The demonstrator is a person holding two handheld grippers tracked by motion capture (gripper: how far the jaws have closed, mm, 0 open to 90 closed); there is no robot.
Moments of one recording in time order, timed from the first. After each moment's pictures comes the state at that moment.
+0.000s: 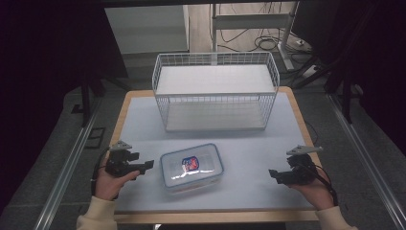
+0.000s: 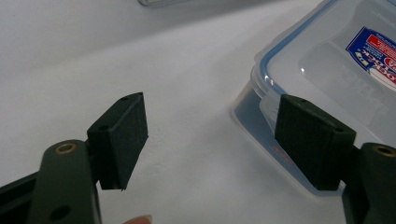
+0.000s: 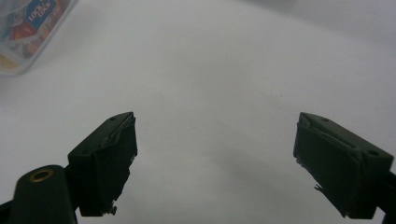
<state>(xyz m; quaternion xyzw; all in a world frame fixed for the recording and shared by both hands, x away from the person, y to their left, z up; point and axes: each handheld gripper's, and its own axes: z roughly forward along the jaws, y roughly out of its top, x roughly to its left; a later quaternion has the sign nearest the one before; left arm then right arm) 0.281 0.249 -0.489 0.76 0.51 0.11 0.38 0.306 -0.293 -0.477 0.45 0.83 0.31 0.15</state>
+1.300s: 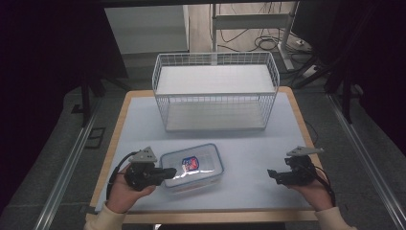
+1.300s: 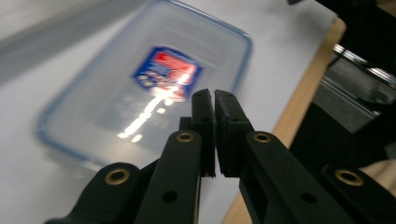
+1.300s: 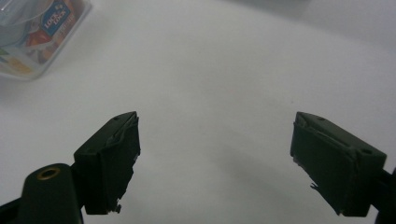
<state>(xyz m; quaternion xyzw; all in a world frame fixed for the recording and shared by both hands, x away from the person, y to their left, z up) 0.242 0.169 -0.441 0.84 0.34 0.03 0.43 0.305 -0.293 -0.480 0.44 0.82 0.33 0.15</state>
